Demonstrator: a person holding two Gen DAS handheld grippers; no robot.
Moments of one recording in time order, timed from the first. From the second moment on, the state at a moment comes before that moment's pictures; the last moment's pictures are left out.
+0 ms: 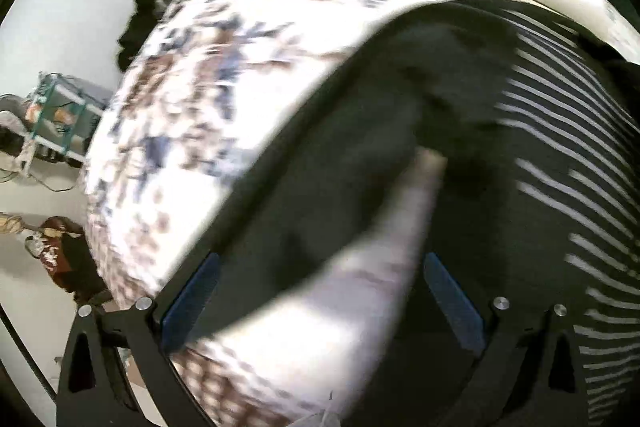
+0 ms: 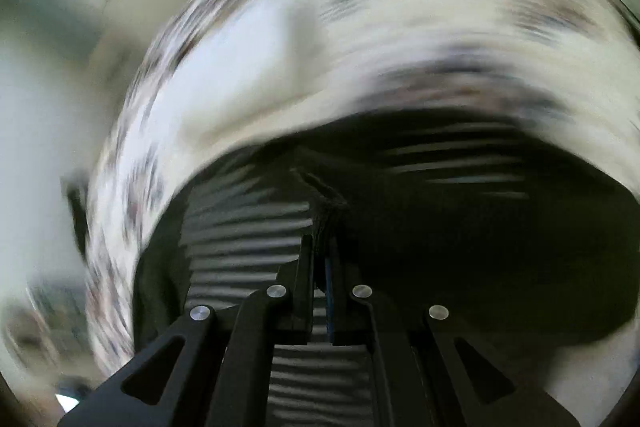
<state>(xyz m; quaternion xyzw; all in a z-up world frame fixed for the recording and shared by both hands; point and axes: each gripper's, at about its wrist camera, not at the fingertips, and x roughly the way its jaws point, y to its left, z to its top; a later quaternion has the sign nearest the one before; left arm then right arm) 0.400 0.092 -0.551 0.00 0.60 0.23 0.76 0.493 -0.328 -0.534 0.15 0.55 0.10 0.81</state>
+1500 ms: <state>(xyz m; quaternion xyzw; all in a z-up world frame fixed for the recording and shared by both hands) 0.285 0.320 -0.541 -0.32 0.51 0.24 0.76 0.357 -0.246 -0.591 0.17 0.70 0.04 0.70</state>
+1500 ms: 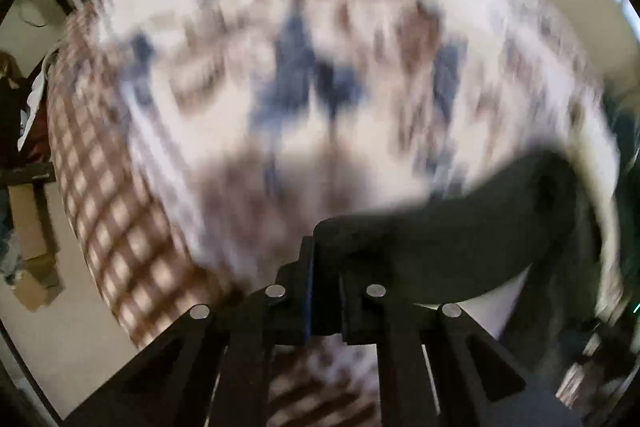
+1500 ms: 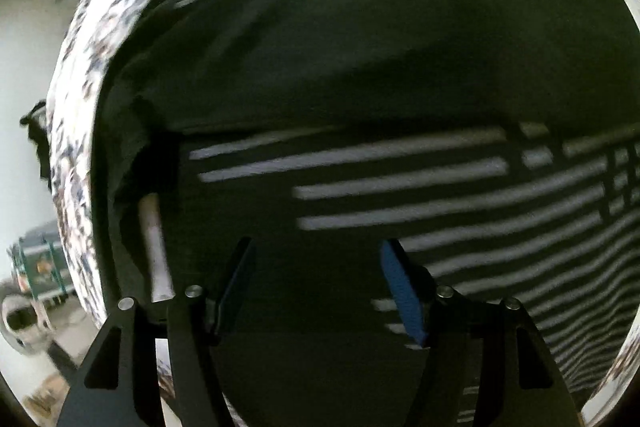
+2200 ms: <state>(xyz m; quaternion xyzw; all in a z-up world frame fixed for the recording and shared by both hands) 0.272 0.418 -0.593 -0.53 0.42 0.28 0.68 0.405 -0.137 -0.608 0.17 0.70 0.06 0.69</state>
